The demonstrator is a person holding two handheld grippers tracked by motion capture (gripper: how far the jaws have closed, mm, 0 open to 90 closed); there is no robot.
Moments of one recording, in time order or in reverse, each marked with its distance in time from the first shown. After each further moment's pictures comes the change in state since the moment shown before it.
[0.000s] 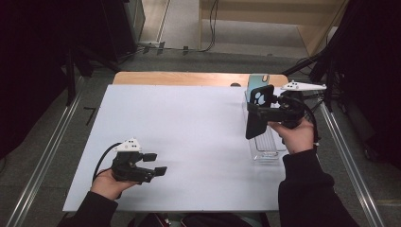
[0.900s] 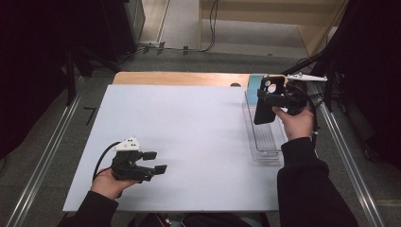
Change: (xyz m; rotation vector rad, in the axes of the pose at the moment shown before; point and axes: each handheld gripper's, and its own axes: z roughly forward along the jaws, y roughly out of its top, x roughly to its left) left arm 0.000 0.002 -0.001 -0.024 0.004 -0.003; right arm -0.057 0.004 0.030 -0.011 -0.212 0.093
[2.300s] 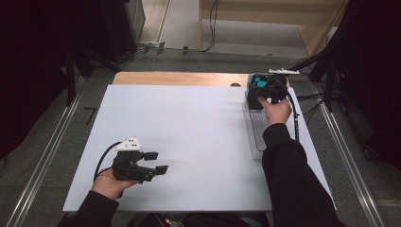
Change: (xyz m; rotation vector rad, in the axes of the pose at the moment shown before) left arm -0.001 0.001 0.002 -0.001 -0.019 0.001; right arm -0.021 0.002 0.093 0.045 -0.181 0.035
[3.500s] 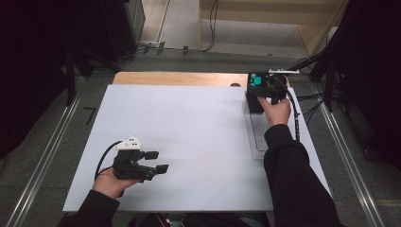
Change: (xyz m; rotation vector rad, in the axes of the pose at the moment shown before) left arm 0.001 0.002 0.001 -0.008 -0.004 -0.004; right arm -0.002 -0.001 0.000 0.049 0.036 0.037
